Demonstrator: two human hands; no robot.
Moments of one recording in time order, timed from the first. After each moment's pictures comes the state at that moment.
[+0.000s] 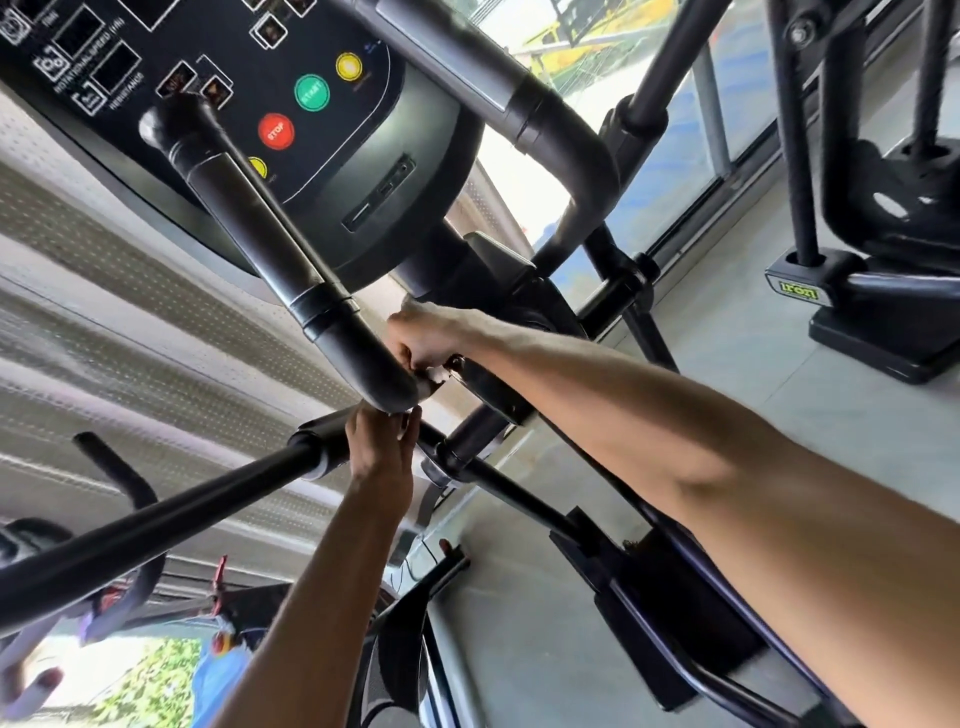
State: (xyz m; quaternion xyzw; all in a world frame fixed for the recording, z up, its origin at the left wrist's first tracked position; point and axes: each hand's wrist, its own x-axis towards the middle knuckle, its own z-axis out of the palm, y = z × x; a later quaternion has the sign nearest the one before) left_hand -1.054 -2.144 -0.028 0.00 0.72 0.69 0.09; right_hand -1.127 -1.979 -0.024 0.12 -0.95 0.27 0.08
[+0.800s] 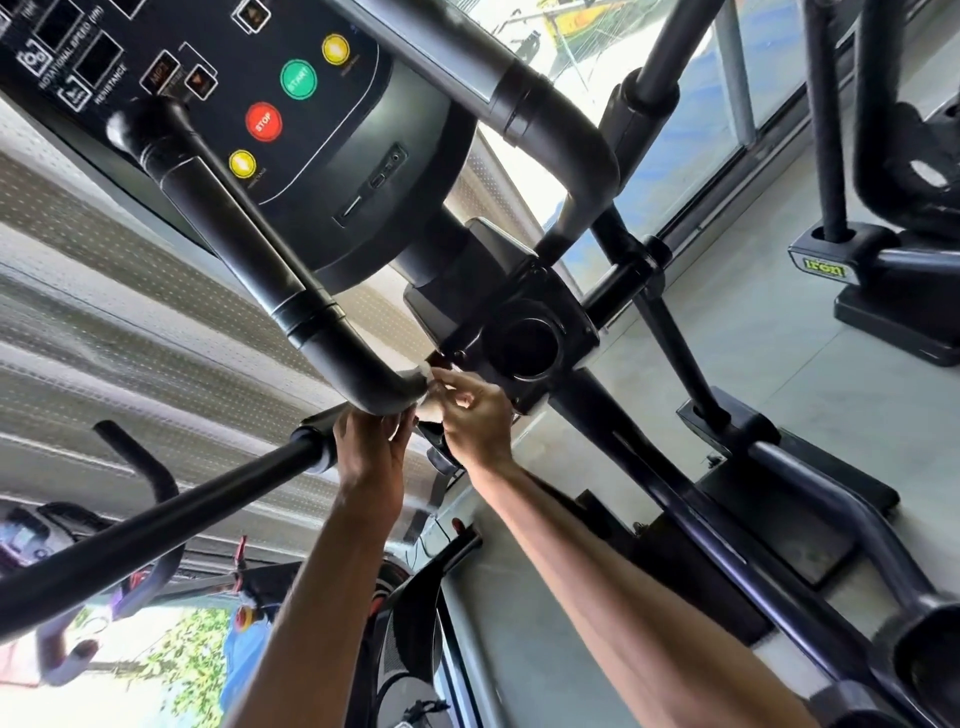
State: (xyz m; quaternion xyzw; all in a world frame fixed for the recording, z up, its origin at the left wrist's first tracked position) left_hand -1.043 -2.145 -0.015 -0.02 0.74 0.67 0.07; right_hand -1.035 -2.070 -0.103 -0.19 -0.44 0.82 0.30
